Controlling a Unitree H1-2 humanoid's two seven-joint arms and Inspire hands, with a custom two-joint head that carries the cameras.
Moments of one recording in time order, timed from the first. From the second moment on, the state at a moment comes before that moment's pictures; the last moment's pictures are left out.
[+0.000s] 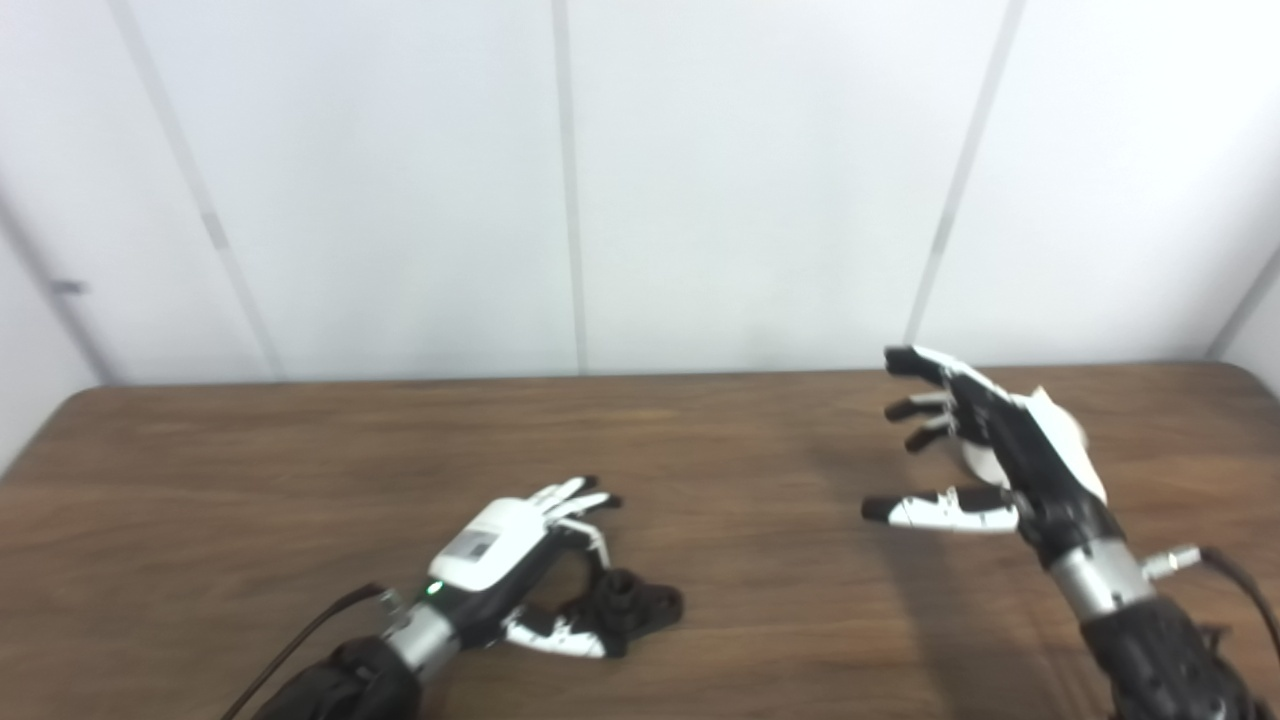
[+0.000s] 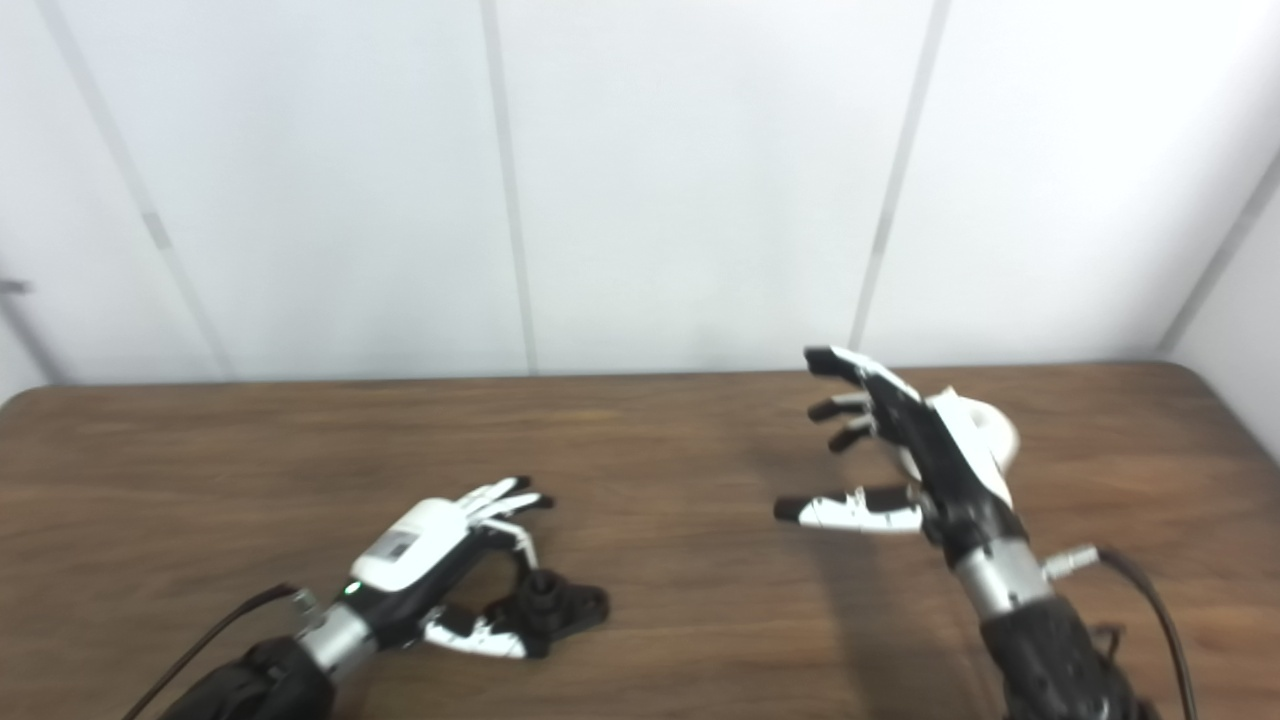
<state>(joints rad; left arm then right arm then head) -0.37 0.44 -0.56 0.24 0.62 -0.30 0.04 -0.20 -0.36 -0.06 -0.30 -0.23 0.10 0.12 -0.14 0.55</state>
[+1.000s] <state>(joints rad) -0.36 0.45 -0.56 0.35 0.60 -0.44 0.12 -0.38 -0.83 -0.07 -0.18 -0.35 0.46 0.42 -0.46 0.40</state>
